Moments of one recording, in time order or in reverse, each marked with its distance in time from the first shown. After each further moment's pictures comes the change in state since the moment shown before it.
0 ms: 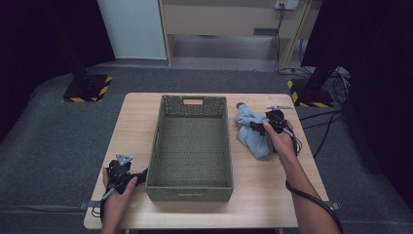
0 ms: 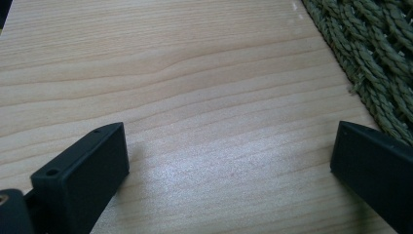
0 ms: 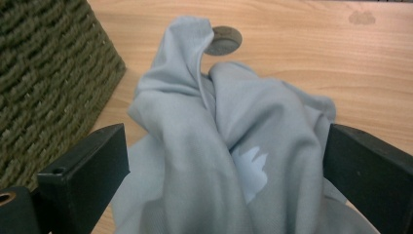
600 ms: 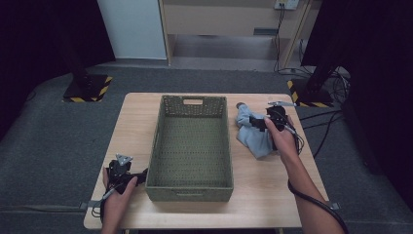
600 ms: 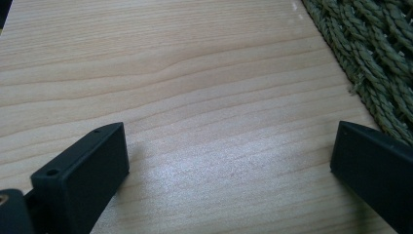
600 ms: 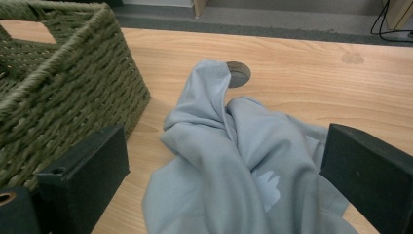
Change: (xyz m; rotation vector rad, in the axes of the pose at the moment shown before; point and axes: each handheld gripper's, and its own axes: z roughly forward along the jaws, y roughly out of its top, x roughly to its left) left arm 0.000 0.000 0.000 0.000 0.000 0.000; right arm 0.016 0.015 -0.028 -0.075 0.009 -0.015
